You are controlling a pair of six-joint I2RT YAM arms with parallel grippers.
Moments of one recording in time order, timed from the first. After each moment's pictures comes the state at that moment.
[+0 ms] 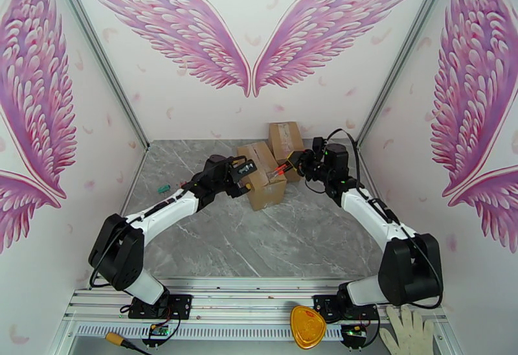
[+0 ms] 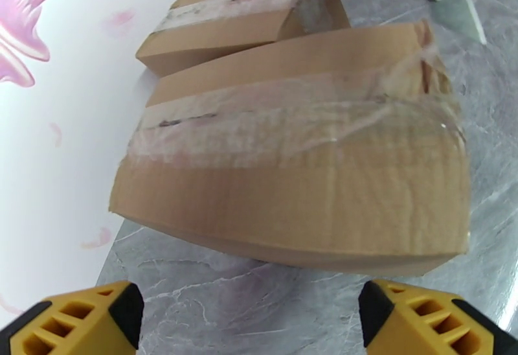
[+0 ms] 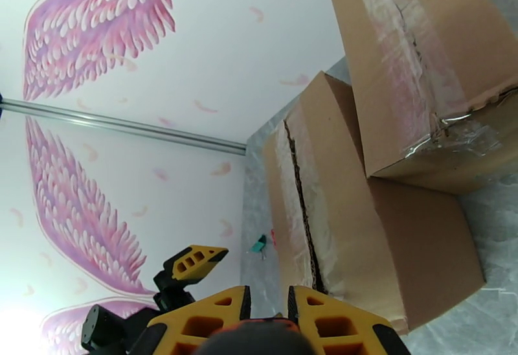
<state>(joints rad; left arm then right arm) -0.54 1.60 1.14 -0.05 0.09 0.60 0.15 1.42 1.05 0.03 -0.55 0.99</state>
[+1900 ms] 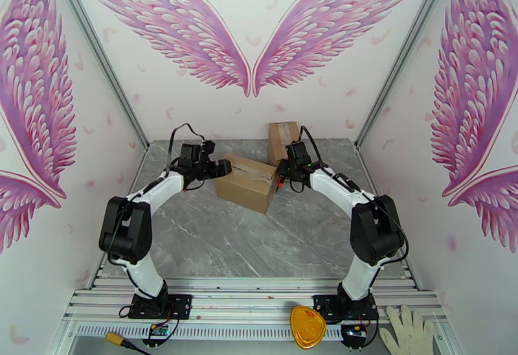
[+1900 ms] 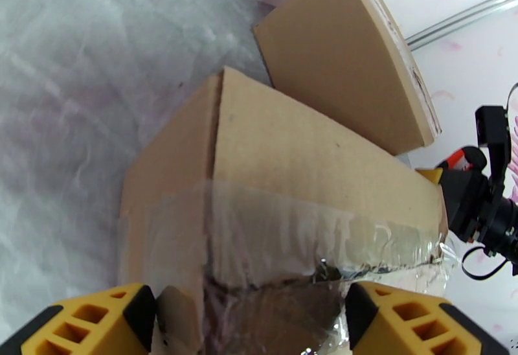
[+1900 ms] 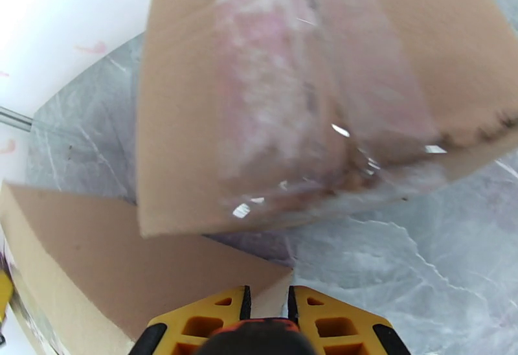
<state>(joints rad) -0.24 1.68 1.17 -0.18 0.47 -0.48 0.37 1.82 1.42 -0.41 0.02 0.55</state>
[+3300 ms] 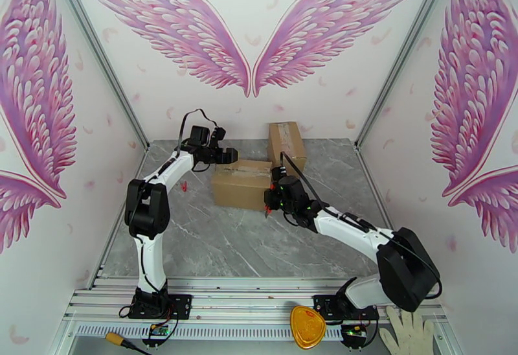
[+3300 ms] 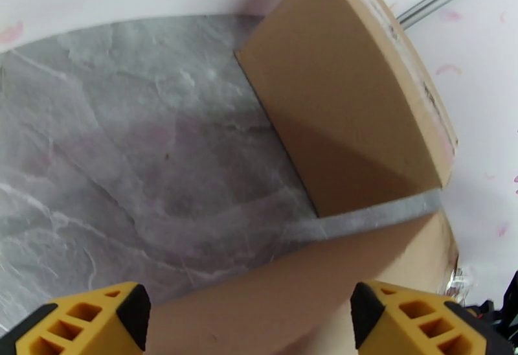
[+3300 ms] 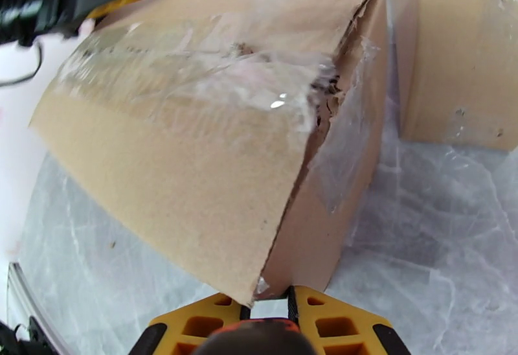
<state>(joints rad) -0.22 2.04 1.68 -0.42 0.54 -0.21 0.60 1.50 0.92 -0.06 0.06 0.41</state>
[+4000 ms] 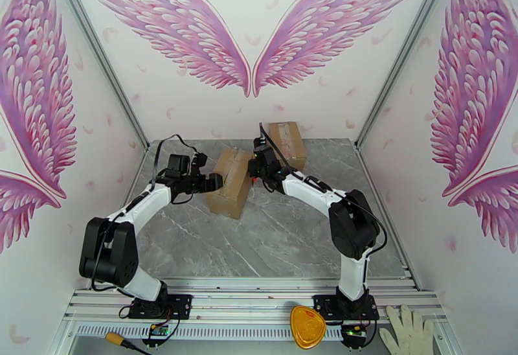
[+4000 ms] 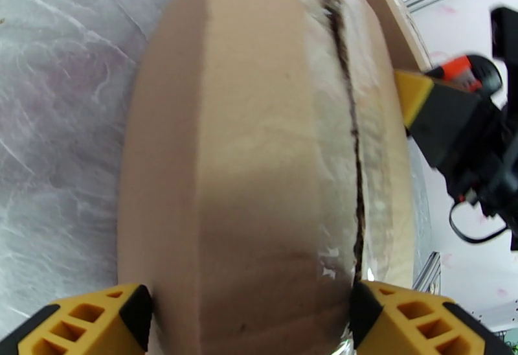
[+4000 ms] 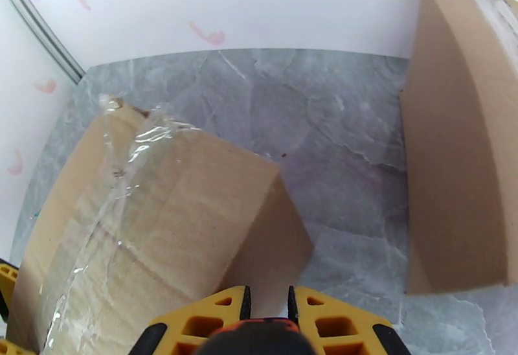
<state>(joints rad) -0.20 1.52 1.05 -0.33 0.58 -0.35 0.60 1.96 1.54 -0.18 0.14 0.36</state>
